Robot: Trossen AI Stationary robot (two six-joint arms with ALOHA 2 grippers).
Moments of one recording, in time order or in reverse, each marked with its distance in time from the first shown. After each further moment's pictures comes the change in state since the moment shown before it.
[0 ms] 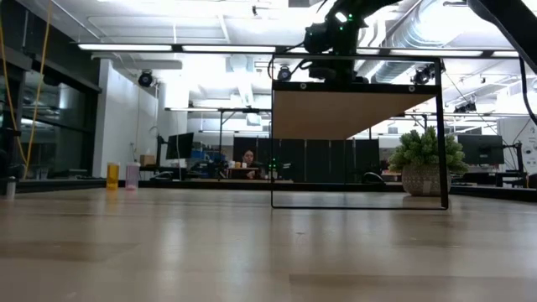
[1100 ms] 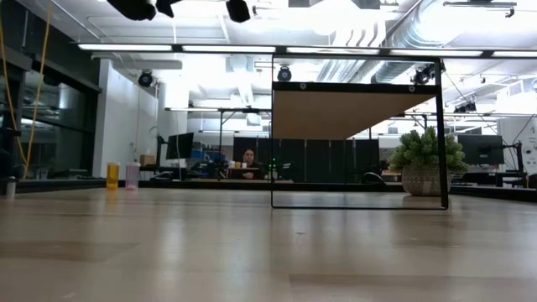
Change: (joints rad) left arm -0.101 0.129 -0.192 0.048 -0.378 -0.149; right arm 0.517 -0.657 -0.476 0.840 -0.233 -0.348
